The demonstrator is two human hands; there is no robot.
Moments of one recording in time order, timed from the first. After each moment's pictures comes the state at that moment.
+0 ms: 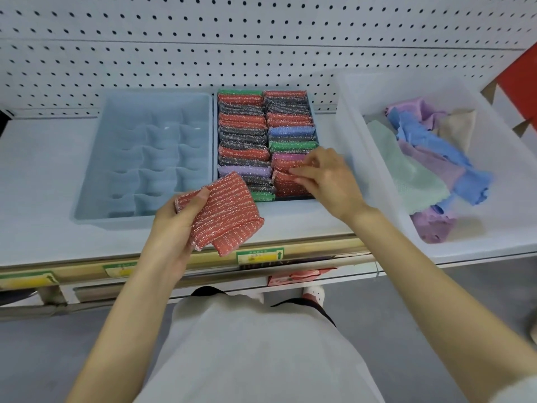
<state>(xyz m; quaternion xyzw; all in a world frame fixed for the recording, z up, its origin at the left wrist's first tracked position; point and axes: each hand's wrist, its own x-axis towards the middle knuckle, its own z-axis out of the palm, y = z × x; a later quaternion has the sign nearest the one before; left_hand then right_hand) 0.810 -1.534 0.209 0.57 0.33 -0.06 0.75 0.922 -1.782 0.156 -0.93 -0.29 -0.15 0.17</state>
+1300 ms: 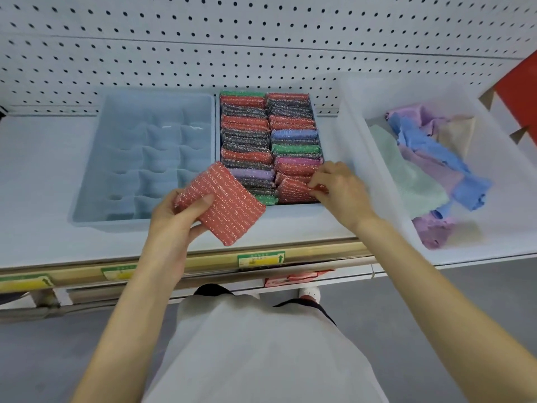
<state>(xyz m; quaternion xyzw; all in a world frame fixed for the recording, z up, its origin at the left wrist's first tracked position) 0.816 -1.524 0.199 0.58 0.28 -0.01 0.77 0.907 -1.787 0.167 -0.96 -0.20 -0.05 0.17</state>
